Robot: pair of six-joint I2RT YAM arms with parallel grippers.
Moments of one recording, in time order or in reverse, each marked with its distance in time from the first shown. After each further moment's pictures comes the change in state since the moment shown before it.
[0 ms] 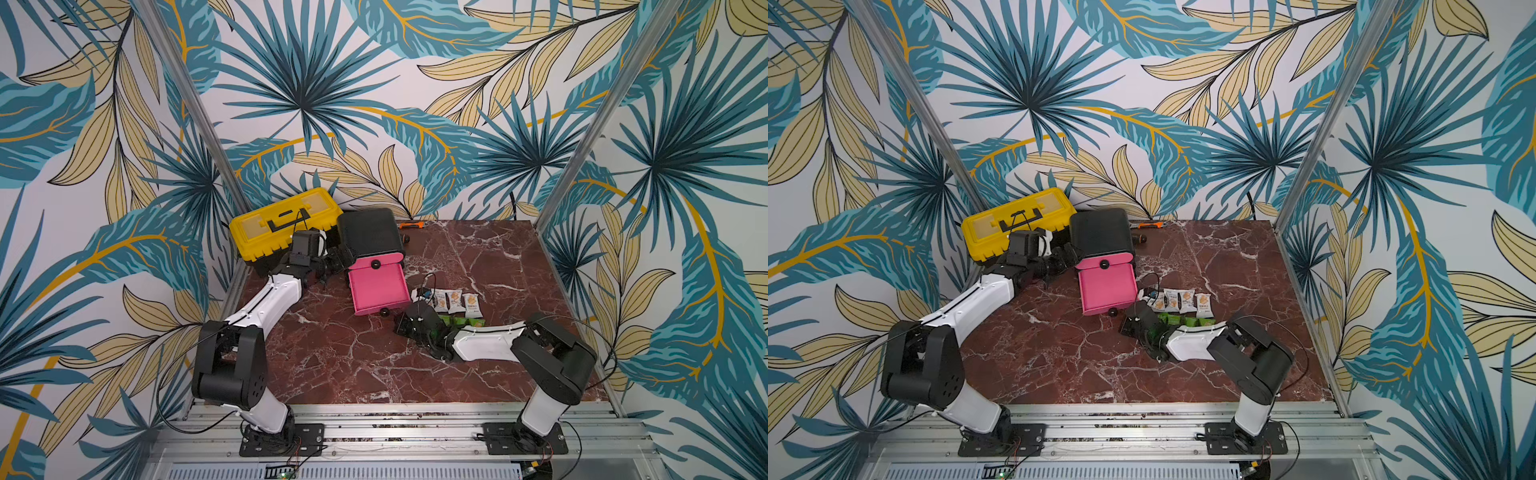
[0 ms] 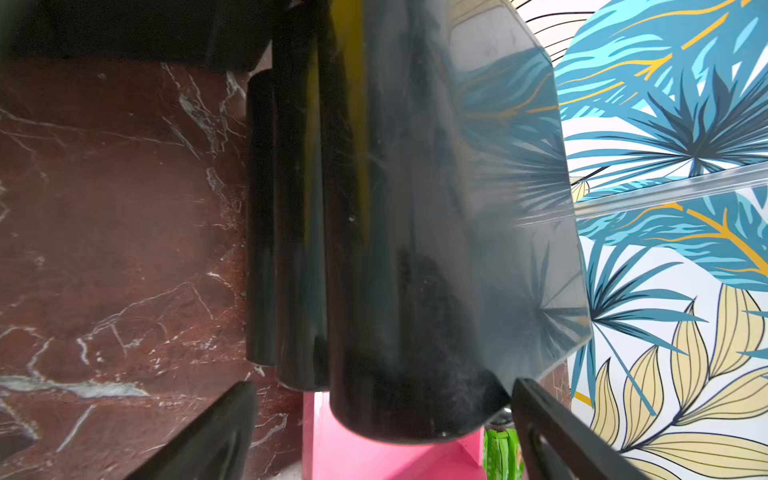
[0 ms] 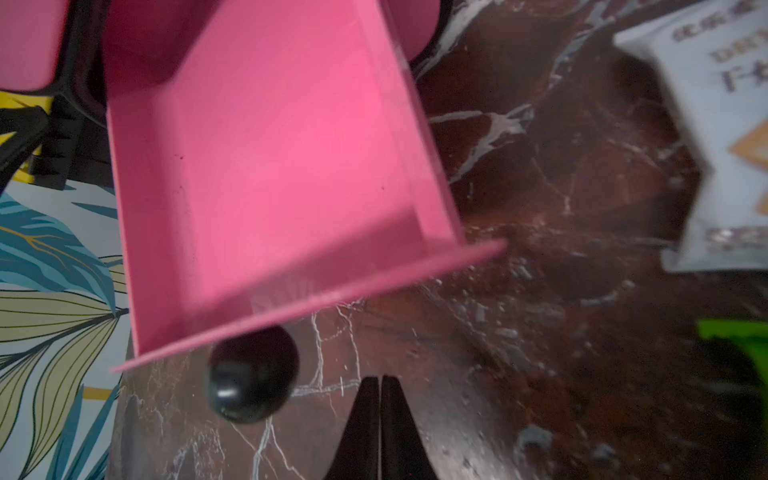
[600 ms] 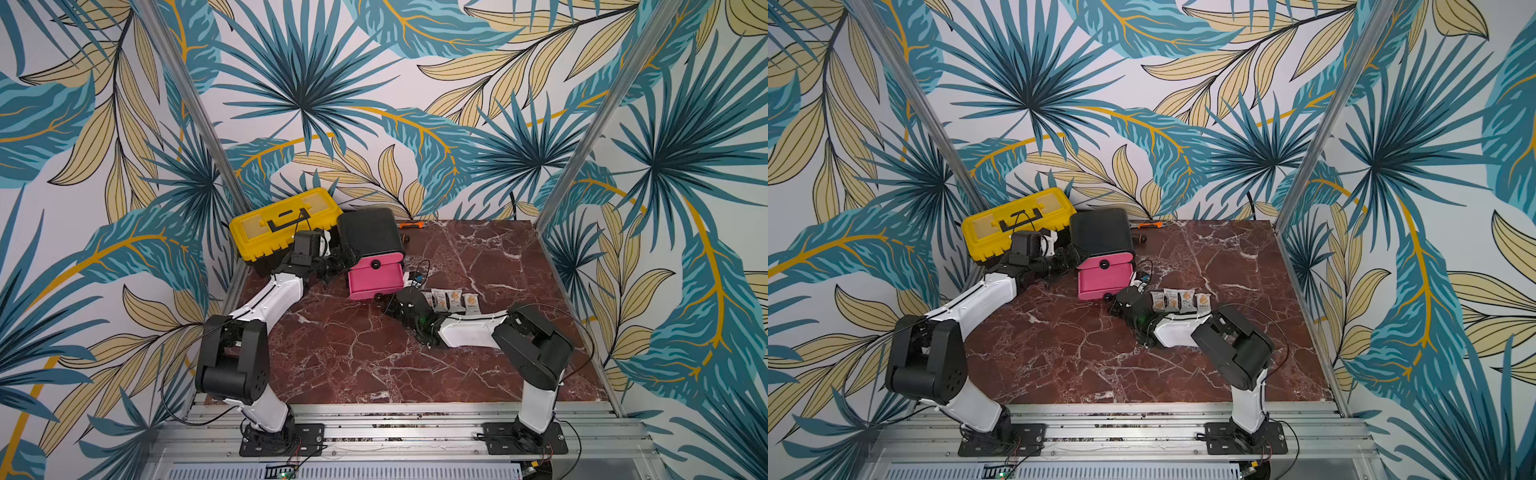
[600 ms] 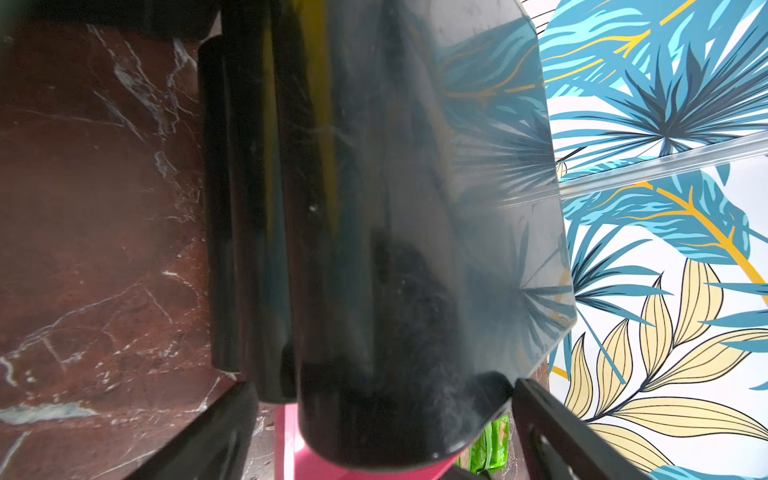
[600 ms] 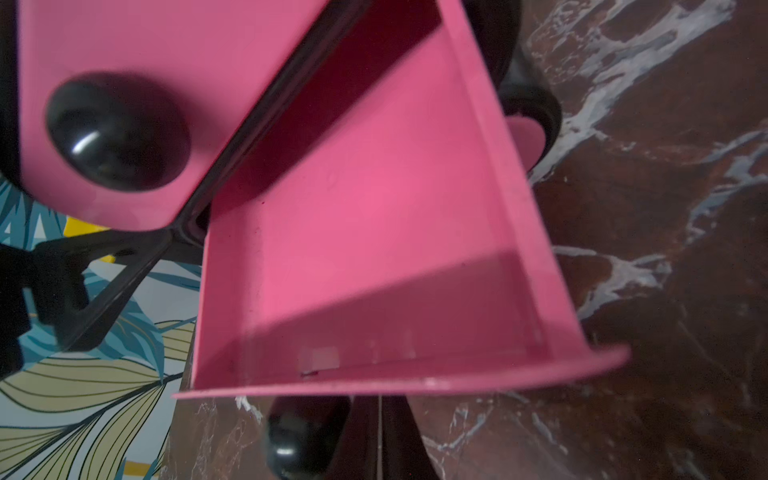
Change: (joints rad) left arm 0.000 0.035 0.000 0.038 0.082 -0.001; right arm -0.036 0.130 0.169 0.100 0.062 -0.004
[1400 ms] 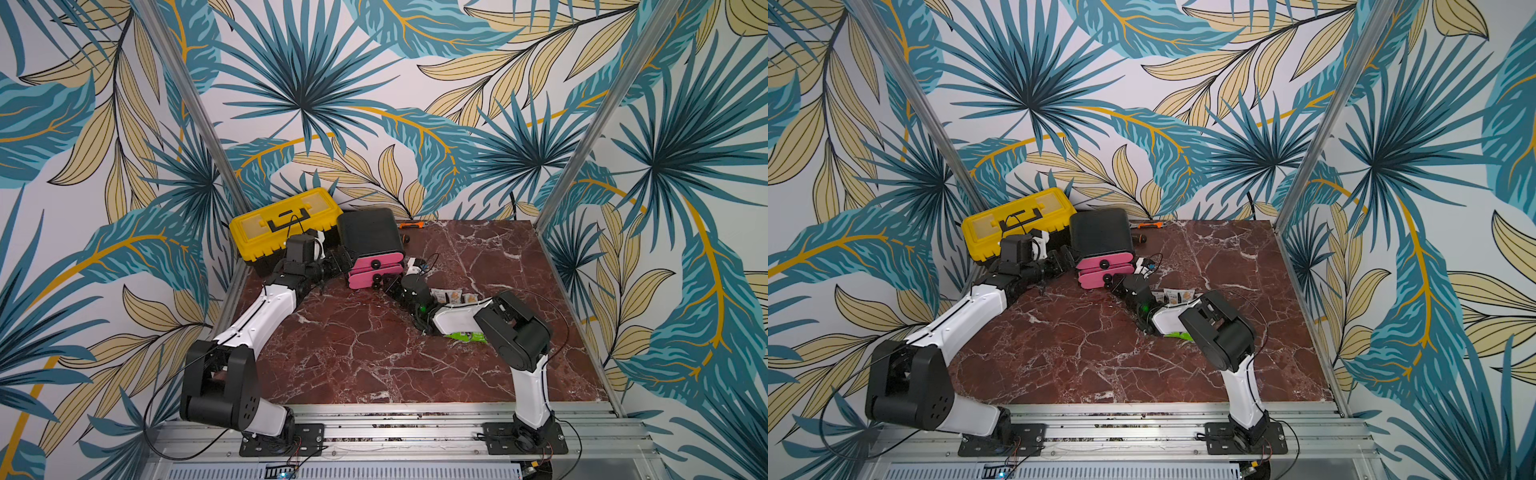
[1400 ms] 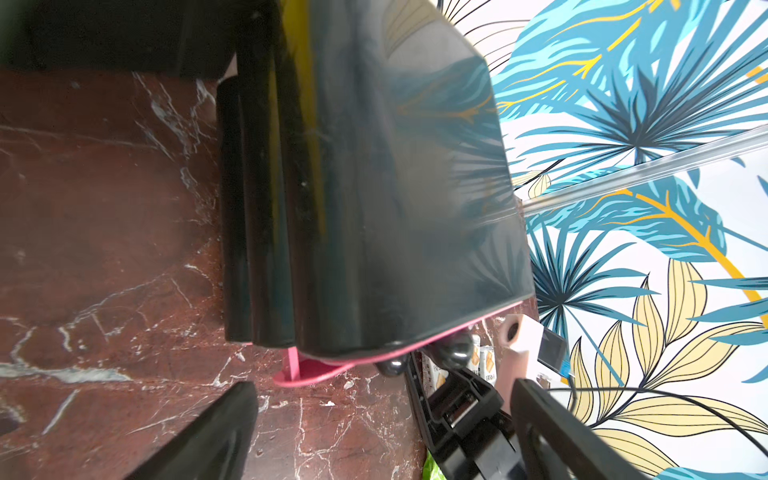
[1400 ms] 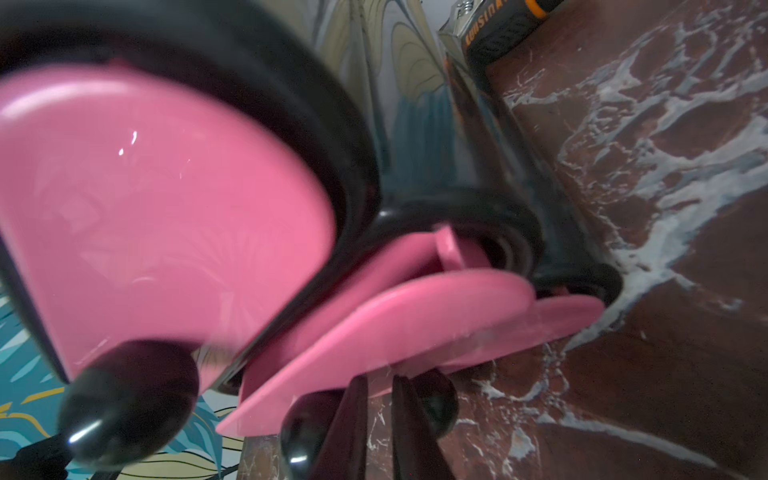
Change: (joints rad) left arm 0.000 -0.174 -0.093 0.004 -0.053 0.007; right arm -0.083 0.165 0.113 0.261 -0.029 0.084
